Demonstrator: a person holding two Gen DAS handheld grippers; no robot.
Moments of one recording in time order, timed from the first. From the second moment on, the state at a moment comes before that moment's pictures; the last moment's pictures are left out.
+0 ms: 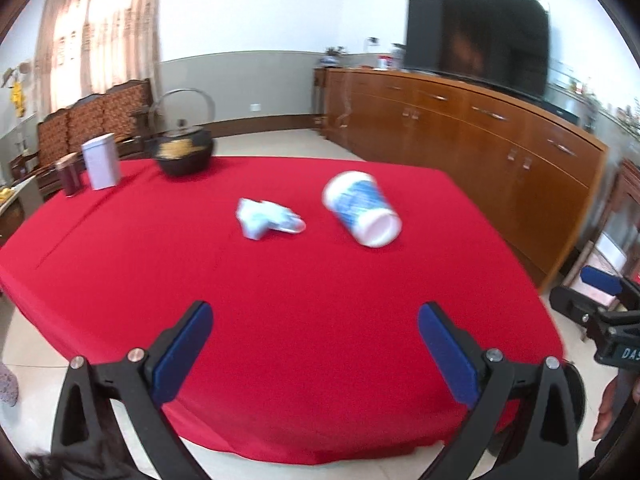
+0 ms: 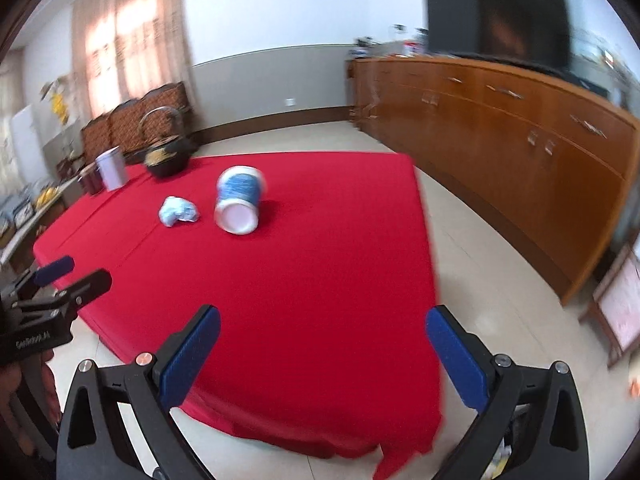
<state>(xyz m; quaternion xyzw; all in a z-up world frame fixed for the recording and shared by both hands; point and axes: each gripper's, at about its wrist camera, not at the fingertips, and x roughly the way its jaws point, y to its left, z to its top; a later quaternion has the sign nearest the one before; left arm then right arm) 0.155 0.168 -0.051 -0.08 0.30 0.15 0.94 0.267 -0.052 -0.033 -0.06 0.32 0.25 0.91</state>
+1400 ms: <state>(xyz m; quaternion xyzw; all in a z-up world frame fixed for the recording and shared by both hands) 0.317 0.261 -0.103 -0.14 0.41 0.12 0.89 0.474 0.155 -0.097 -0.10 0.40 0.35 0.84</state>
